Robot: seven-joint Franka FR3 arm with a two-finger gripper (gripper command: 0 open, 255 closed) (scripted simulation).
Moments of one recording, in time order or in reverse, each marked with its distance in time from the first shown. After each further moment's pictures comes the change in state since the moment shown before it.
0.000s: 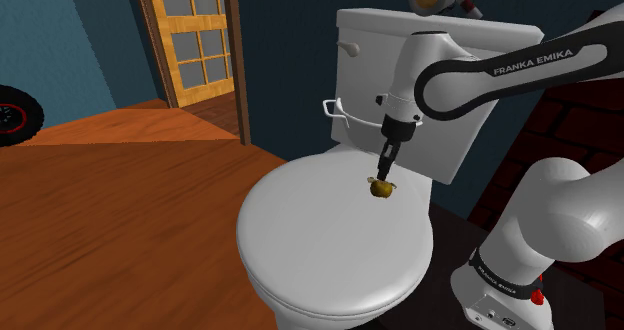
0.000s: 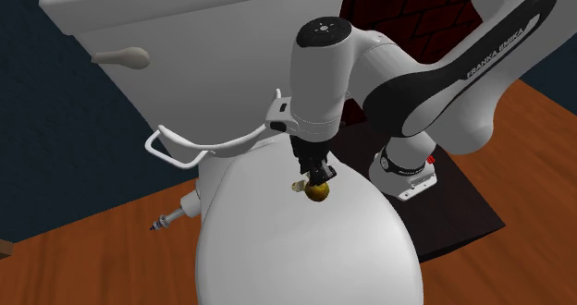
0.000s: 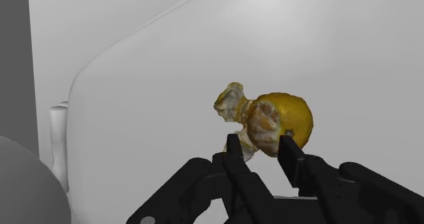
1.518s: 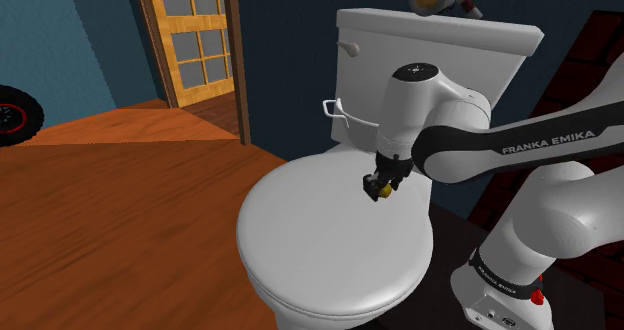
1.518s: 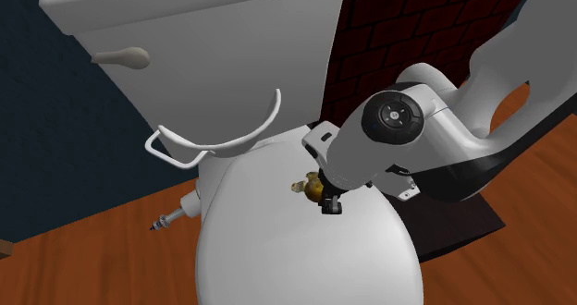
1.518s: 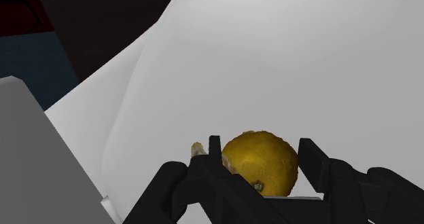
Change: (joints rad) arm -0.127 -0.063 0.467 -0.091 0.027 0.058 0.763
